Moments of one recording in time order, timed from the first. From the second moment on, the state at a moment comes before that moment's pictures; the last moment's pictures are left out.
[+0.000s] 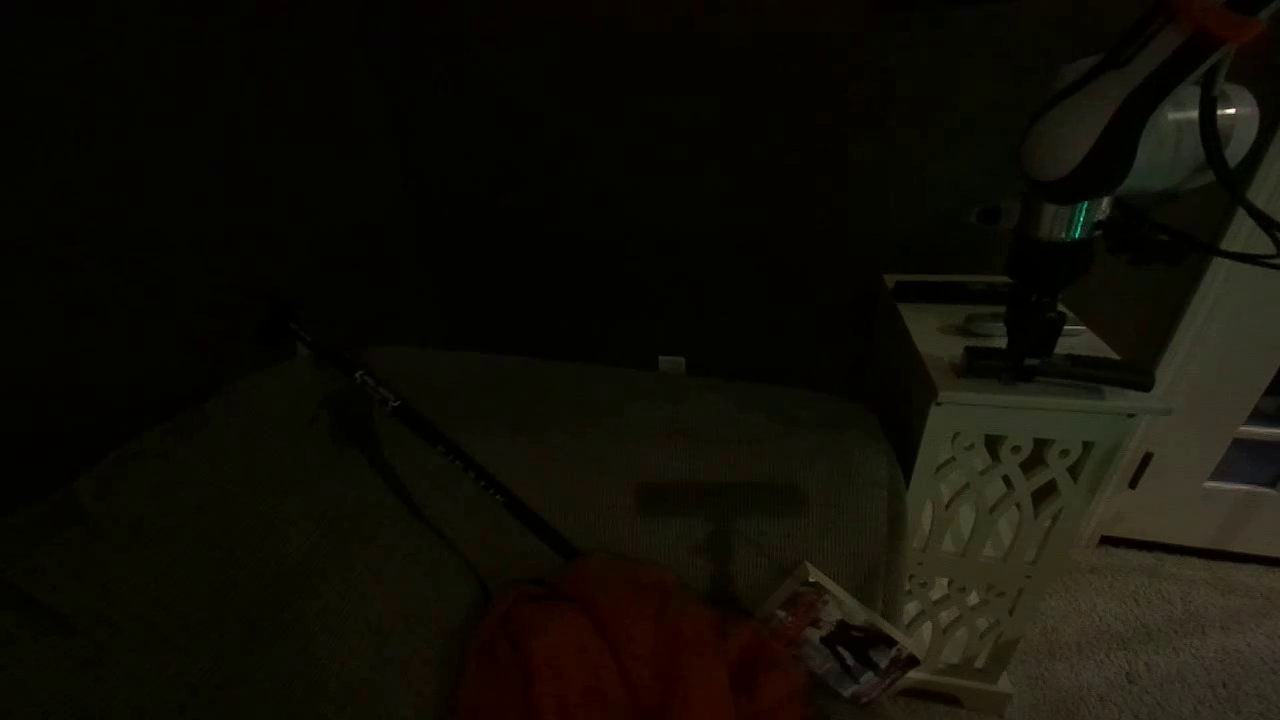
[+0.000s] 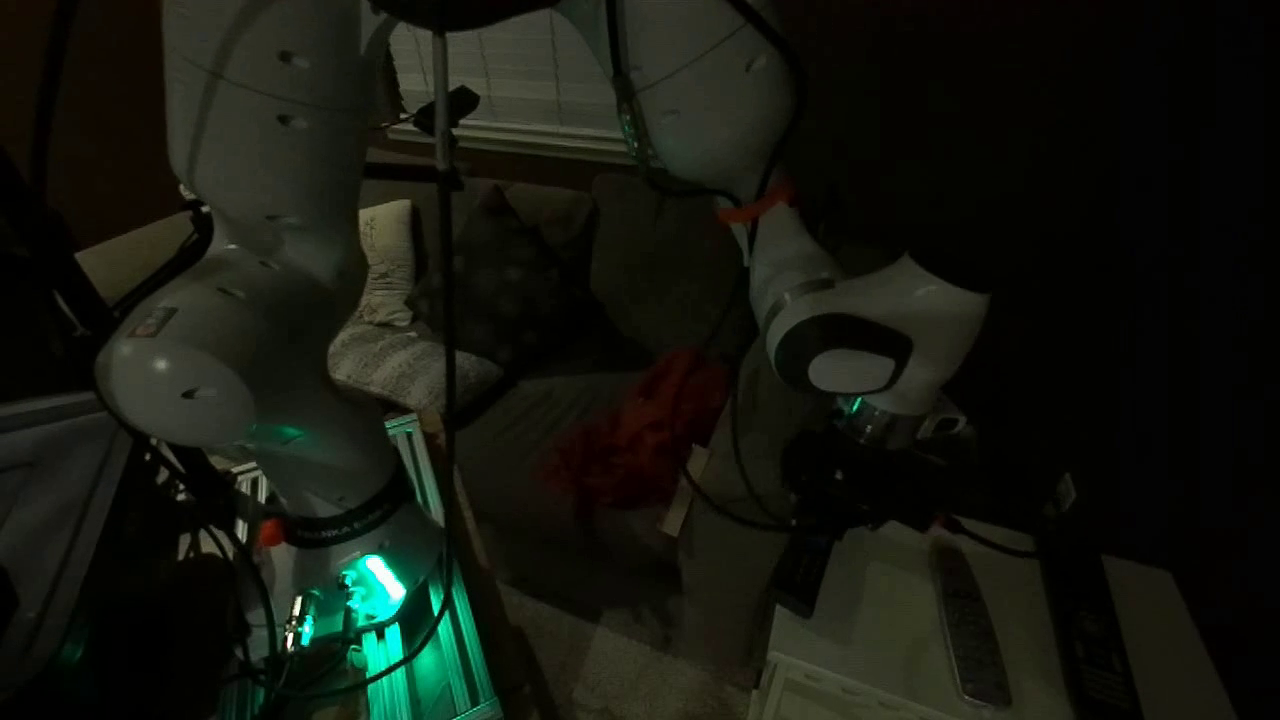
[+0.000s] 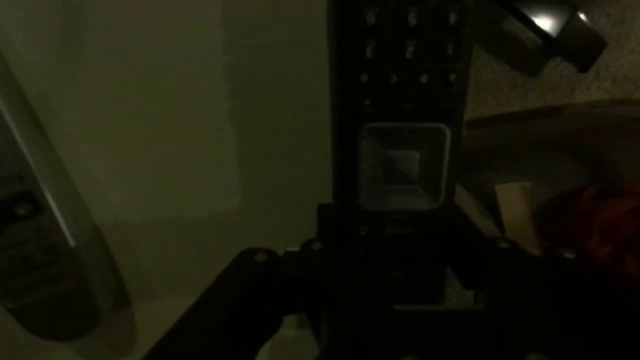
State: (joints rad) arm -0.43 0.43 -0.01 -2.17 0.04 2.51 -1.01
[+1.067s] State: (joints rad) arm -0.26 0.34 0.09 -2.10 0.27 2.31 -1.03
